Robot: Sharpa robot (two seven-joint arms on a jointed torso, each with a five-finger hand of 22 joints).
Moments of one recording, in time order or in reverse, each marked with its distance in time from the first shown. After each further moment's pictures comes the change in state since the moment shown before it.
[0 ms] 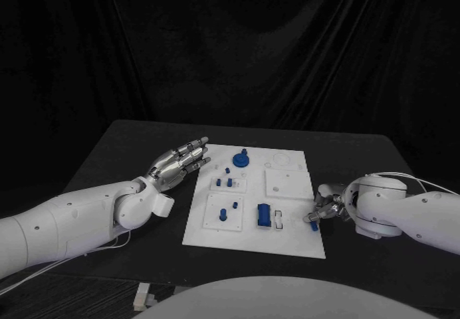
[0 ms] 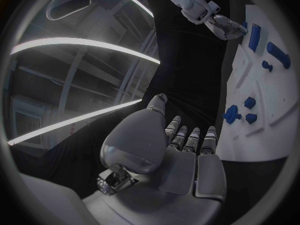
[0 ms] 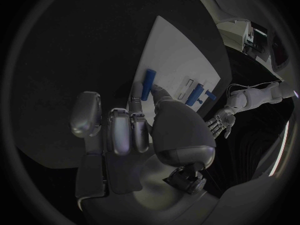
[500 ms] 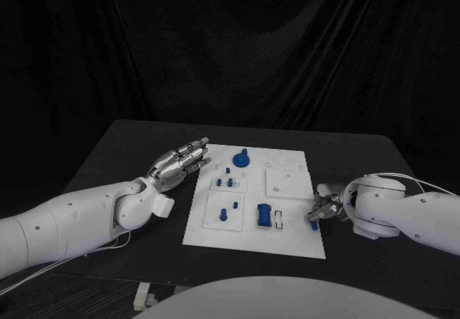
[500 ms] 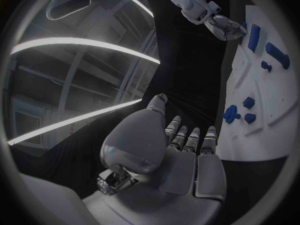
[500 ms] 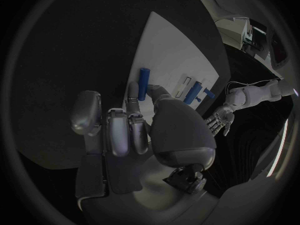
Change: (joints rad) left arm -0.003 -0.002 0.000 0.001 0.000 0.001 0.000; left_hand 0.000 0.000 0.003 -0.003 0.000 0.000 0.000 0.000 0.000 0.000 0.000 0.000 0.000 0.000 0.000 0.000 0.000 0.000 0.000 0.000 0.000 0.000; right arm -0.006 0.007 0.006 0.001 0.011 -0.020 0.004; right_hand 0.093 -0.034 0.096 -0.035 0.266 -0.019 0.019 -0.041 -0.016 -0.002 0.009 0.000 0.000 -0.003 0.001 -0.011 0.000 0.000 -0.007 0.000 -0.025 0.000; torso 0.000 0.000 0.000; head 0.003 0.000
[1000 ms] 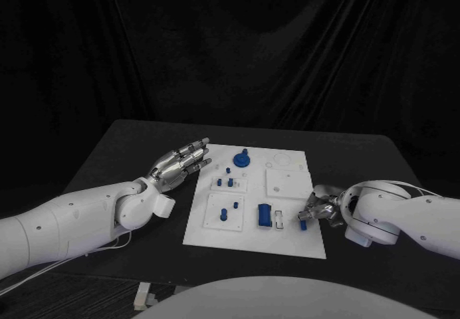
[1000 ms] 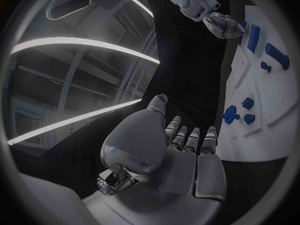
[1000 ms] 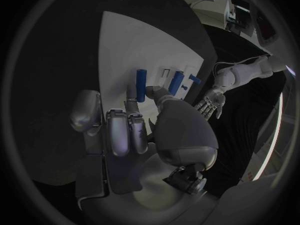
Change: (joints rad) left arm -0.002 0.001 0.000 0.000 0.000 0.000 0.000; left_hand 0.004 0.004 0.003 -0.003 0.004 0.000 0.000 0.000 0.000 0.000 0.000 0.000 0.000 0.000 0.000 0.000 0.000 0.000 -0.004 0.004 0.000 0.000; right arm -0.001 -0.017 -0.007 0.065 0.200 -0.142 0.044; right_hand -0.093 -0.026 0.102 -0.054 0.131 0.000 0.011 0.023 -0.022 -0.002 0.002 0.000 0.001 0.002 0.005 -0.003 0.000 0.000 -0.007 0.007 -0.013 0.000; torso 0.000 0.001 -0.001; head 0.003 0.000
